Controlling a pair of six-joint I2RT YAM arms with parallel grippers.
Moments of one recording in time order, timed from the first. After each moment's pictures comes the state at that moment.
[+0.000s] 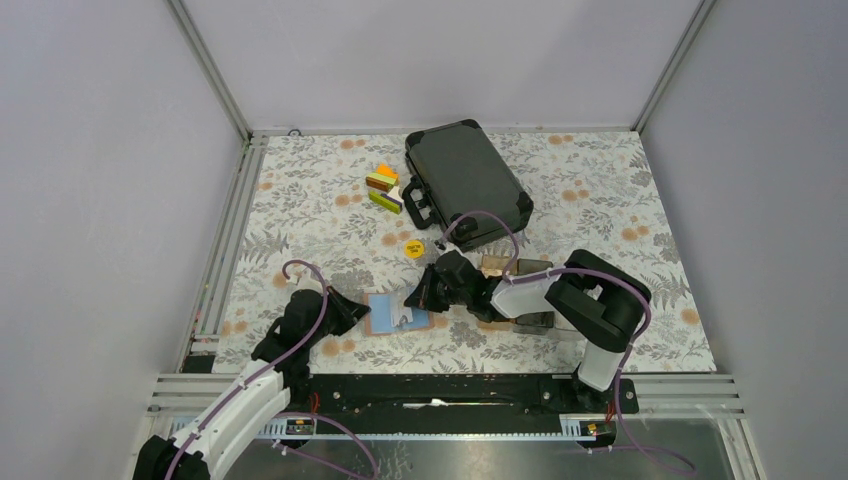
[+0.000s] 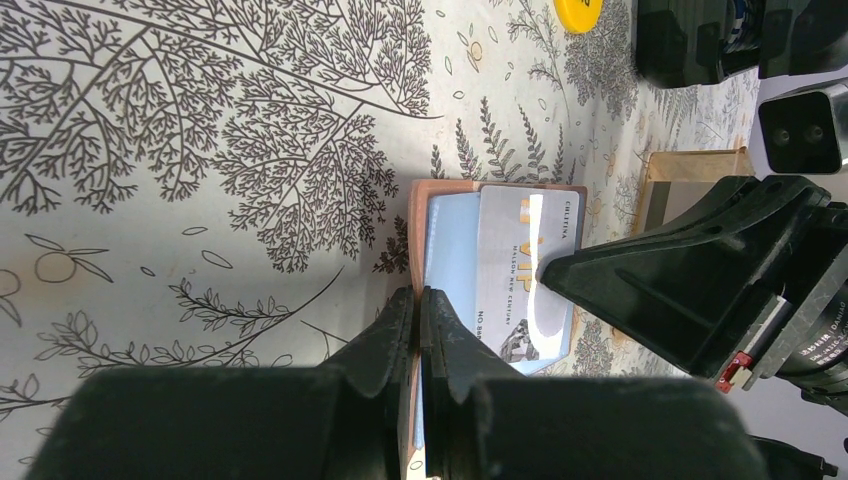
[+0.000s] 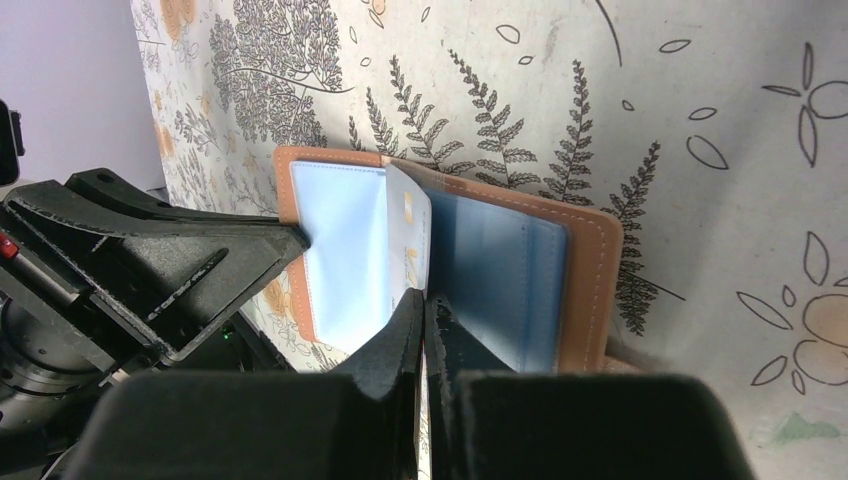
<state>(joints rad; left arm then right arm) -0.40 0.52 0.02 -0.07 0.12 -0.97 0.95 1.78 0.72 0.41 -0.12 1.06</state>
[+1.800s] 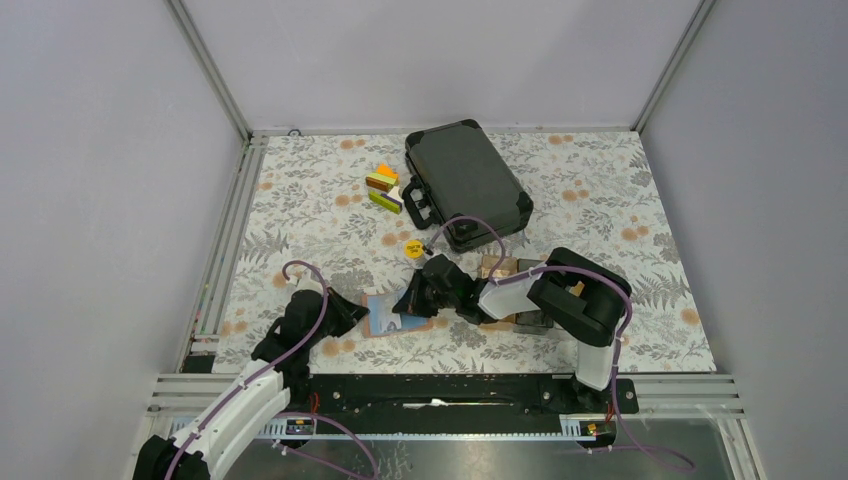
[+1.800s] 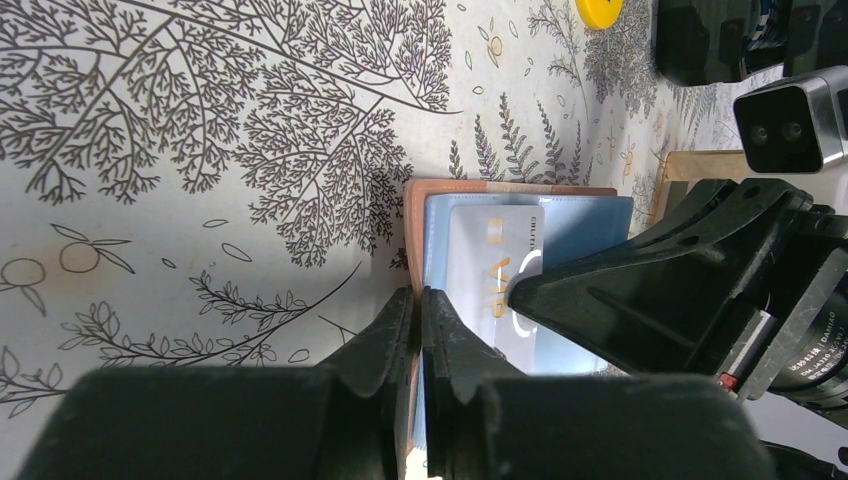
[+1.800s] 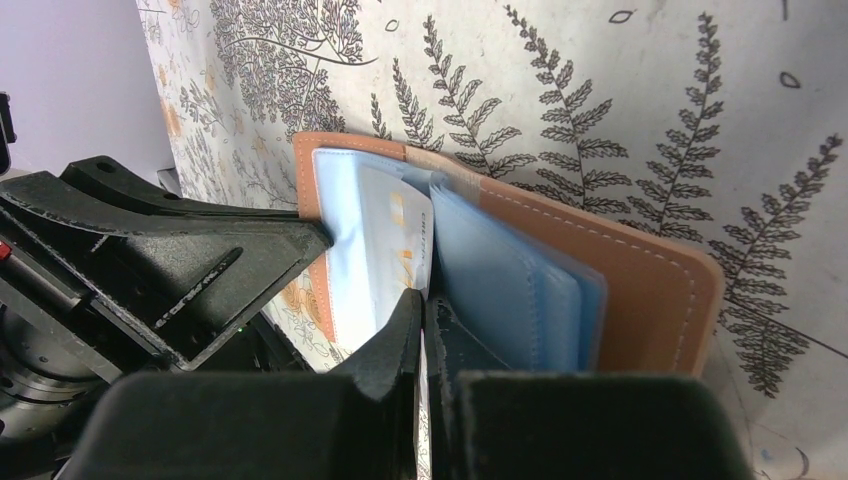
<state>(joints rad) -0.40 0.53 0.02 -0.09 0.11 -0.96 1.00 1.87 0.78 0.44 -0.14 1.11</state>
